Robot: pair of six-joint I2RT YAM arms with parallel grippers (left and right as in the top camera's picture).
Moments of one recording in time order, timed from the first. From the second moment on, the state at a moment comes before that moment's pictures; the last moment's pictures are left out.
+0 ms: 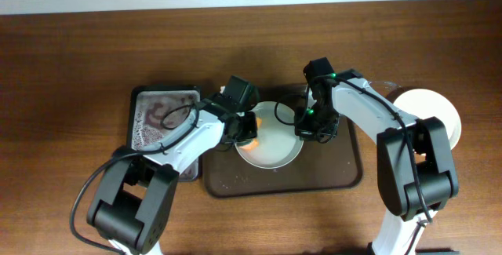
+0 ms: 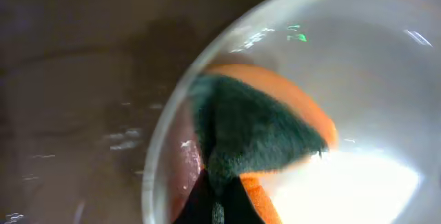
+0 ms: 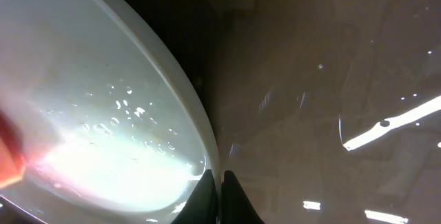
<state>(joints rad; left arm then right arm) -0.52 1.87 1.17 -0.54 0.07 -0.57 0.27 1.97 1.32 -0.94 -0.28 0.36</state>
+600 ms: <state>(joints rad) -0.45 1.64 1.24 -0.78 -0.16 -0.54 0.27 1.97 1.32 -0.94 -0.26 0.35</state>
